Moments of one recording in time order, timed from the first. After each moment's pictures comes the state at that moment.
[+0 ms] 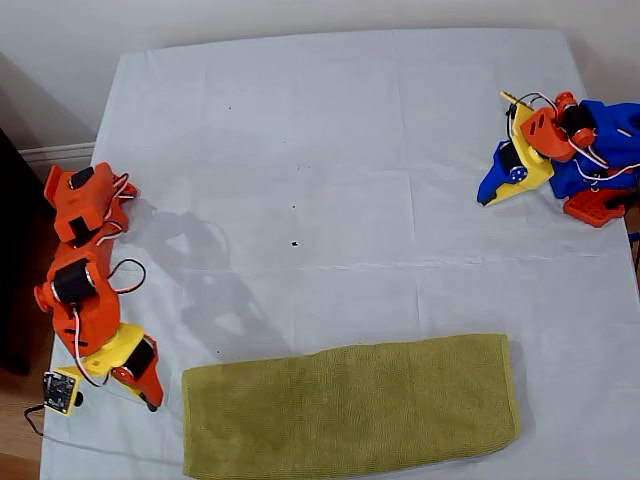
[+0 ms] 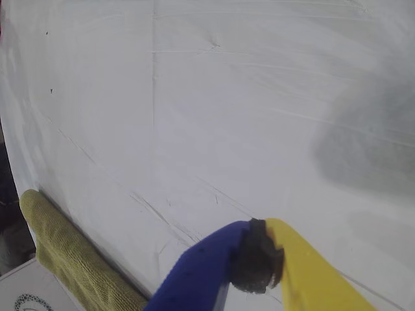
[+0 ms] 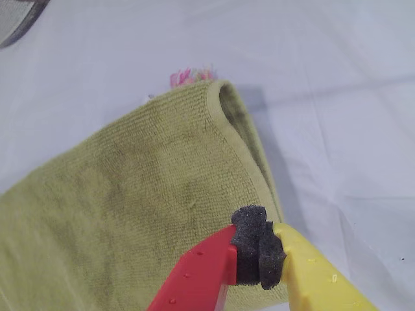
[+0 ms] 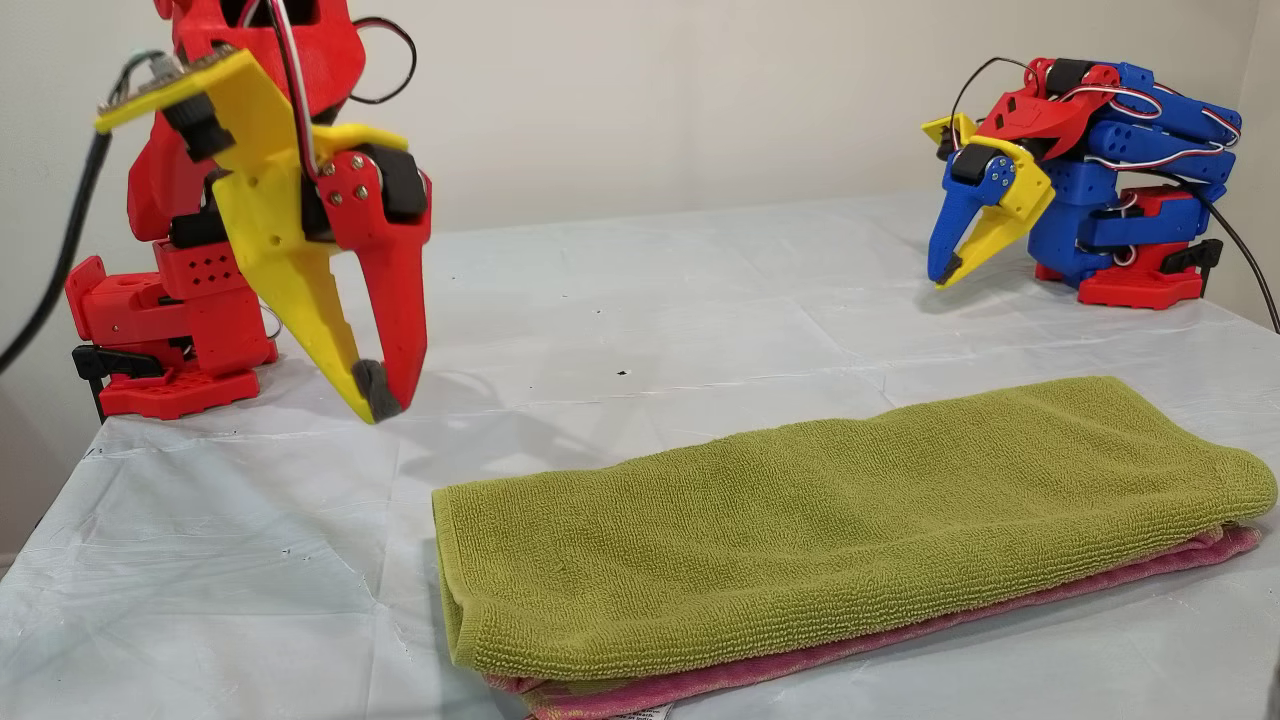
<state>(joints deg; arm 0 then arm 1) 60.9 37.8 -24.6 115.8 -44.3 -12.3 186.0 167.9 73.1 1.6</state>
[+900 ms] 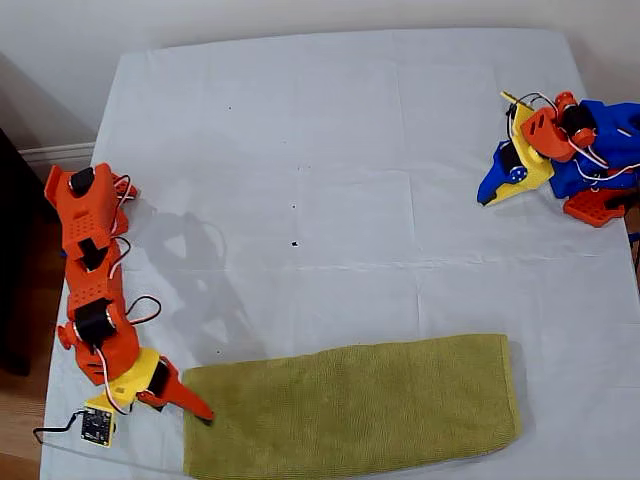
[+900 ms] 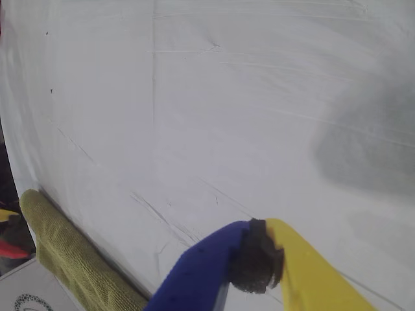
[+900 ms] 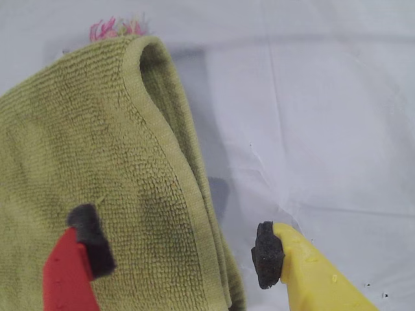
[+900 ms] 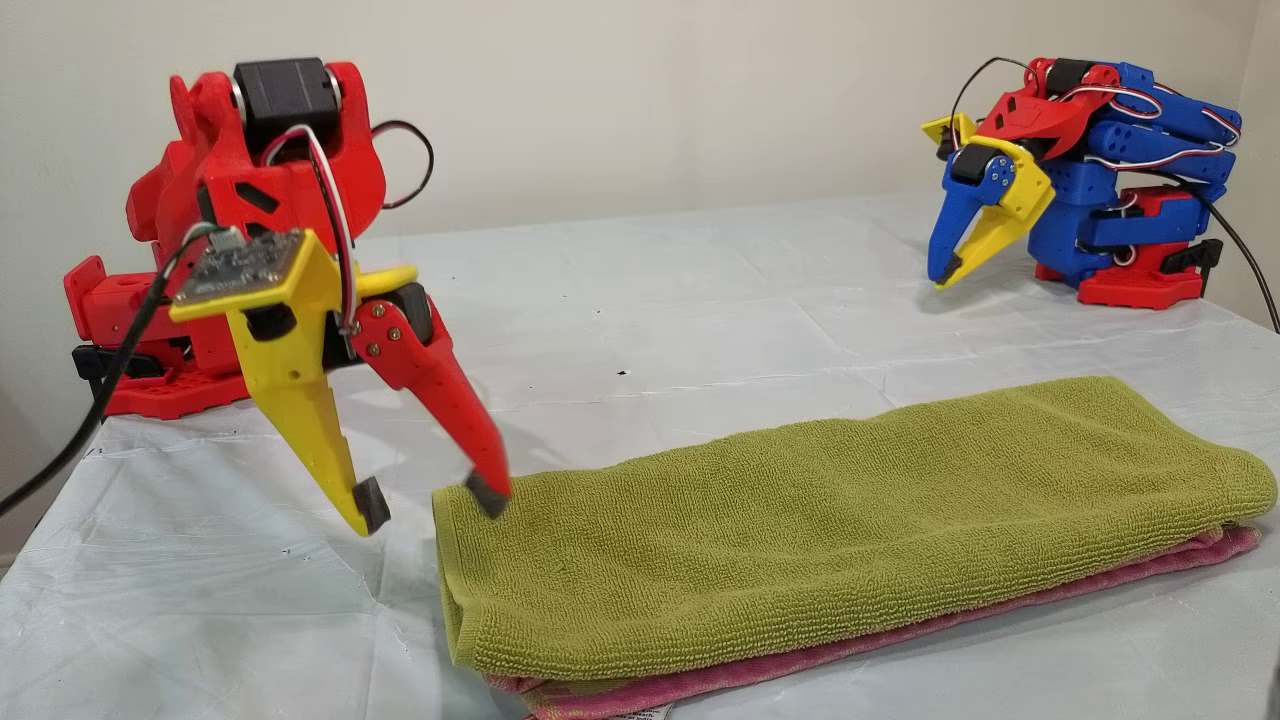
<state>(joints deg) 61.9 27.8 -24.6 115.3 -53.0 -12.3 186.0 167.9 73.1 1.6</state>
